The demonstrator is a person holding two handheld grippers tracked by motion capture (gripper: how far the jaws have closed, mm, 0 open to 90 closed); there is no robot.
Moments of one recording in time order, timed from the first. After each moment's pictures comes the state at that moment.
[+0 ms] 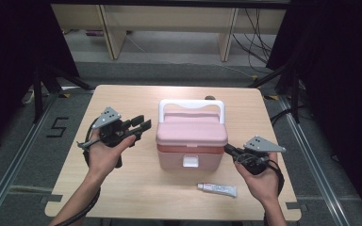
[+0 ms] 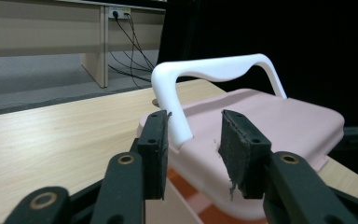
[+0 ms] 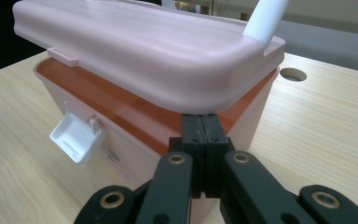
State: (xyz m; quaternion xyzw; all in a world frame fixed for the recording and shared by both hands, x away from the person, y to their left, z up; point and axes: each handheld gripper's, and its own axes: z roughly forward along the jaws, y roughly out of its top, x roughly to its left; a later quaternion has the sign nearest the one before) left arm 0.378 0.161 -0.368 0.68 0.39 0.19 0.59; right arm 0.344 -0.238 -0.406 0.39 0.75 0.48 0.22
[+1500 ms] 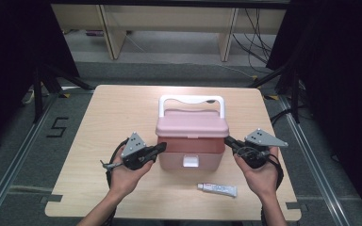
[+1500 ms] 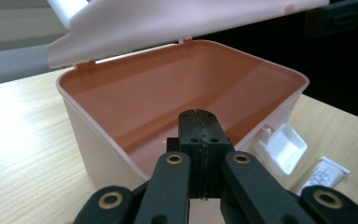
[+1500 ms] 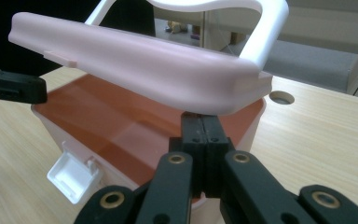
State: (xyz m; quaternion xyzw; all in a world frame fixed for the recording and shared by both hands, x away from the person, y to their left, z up) left arm 0.360 0.109 -0.434 0.73 0.33 0.19 0.57; right arm 0.351 -0.234 -0.387 0.39 0.73 0.50 0.25
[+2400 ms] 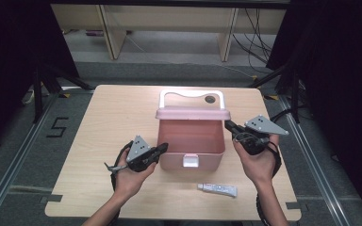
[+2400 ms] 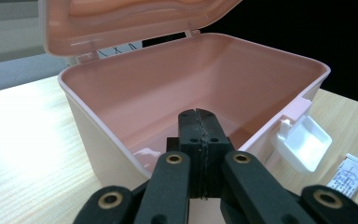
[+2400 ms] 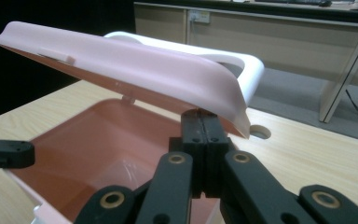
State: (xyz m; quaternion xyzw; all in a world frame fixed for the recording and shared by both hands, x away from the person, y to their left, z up) left arm 0.360 0.104 -0.447 0.73 0.33 0.21 0.56; right arm 0.370 -0.224 -0.359 0.40 0.70 0.51 0.29
